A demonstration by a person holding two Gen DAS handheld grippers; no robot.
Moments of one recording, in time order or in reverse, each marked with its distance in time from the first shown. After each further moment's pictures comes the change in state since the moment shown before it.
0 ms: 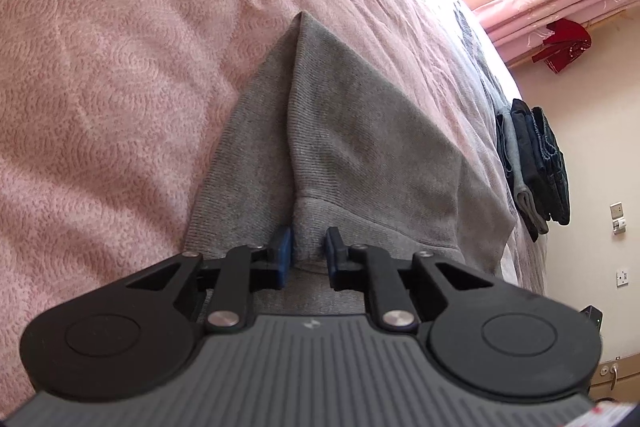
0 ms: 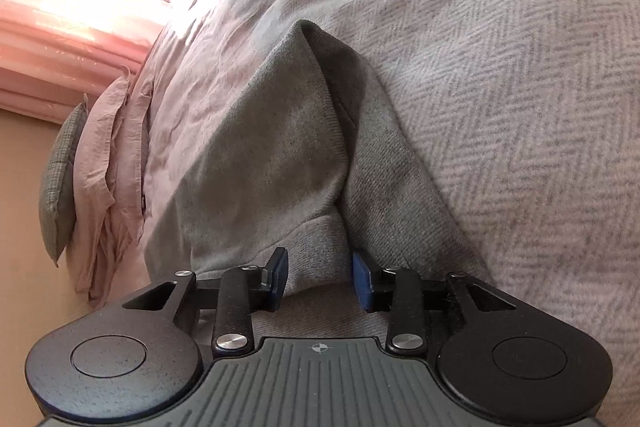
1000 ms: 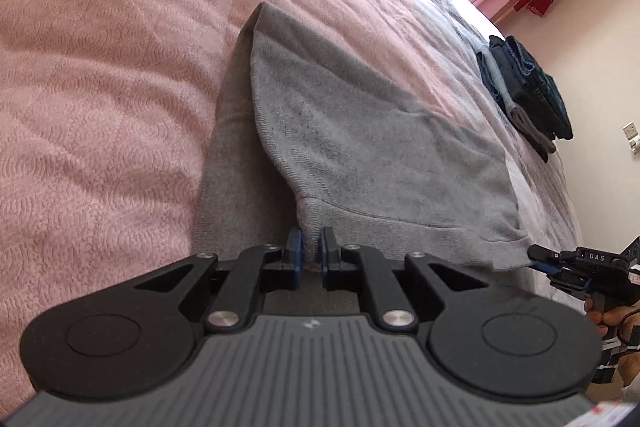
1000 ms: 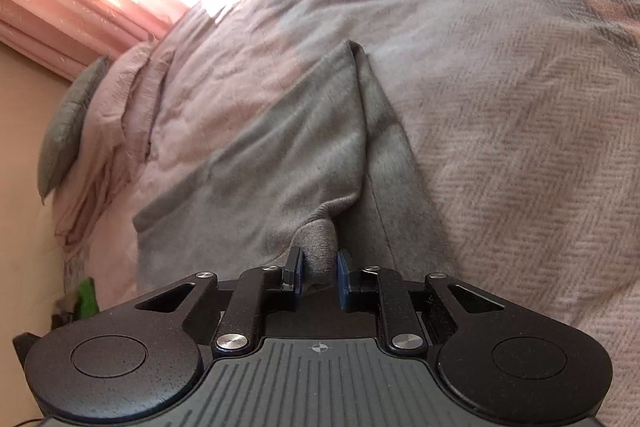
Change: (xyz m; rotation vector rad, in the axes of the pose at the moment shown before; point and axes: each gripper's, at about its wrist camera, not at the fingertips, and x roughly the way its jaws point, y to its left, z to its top) left arm -0.087 -0.022 -0.120 0.194 -0.029 0.104; right arm -0.093 0.007 -0.101 -0.179 -0.037 -0.096
